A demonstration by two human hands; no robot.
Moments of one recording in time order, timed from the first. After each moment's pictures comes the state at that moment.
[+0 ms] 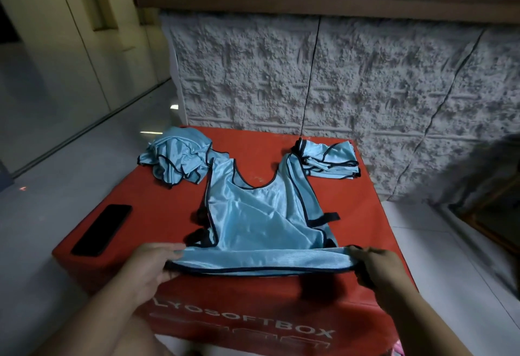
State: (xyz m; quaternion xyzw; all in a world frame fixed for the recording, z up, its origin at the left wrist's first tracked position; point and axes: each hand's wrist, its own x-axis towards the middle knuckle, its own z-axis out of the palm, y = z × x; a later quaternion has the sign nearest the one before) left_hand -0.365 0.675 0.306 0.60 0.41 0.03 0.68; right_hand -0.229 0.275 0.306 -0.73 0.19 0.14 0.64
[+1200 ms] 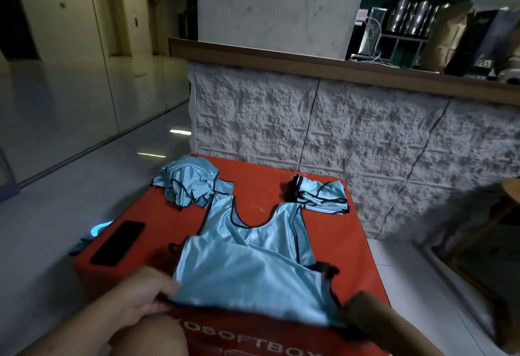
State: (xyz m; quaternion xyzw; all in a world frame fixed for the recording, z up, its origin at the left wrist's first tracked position) left_hand -0.433 0.679 0.354 0.61 0.38 -0.01 0.69; right_hand -0.271 0.274 0.348 -0.92 0.00 0.21 0.33
